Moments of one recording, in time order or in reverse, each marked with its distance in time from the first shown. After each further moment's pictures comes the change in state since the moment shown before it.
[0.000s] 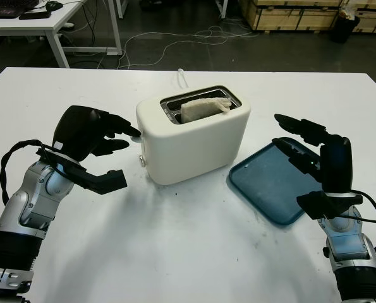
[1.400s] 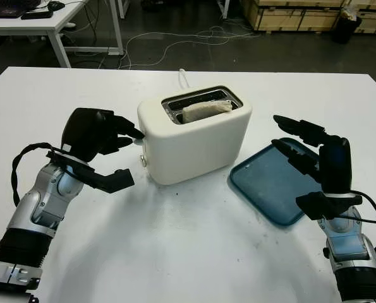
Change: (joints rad) left arm -0.017 -0.048 -0.044 0.067 0.018 0.006 0.105; right arm 0.005 0.000 0.000 -0.001 -0.005 0.000 0.000
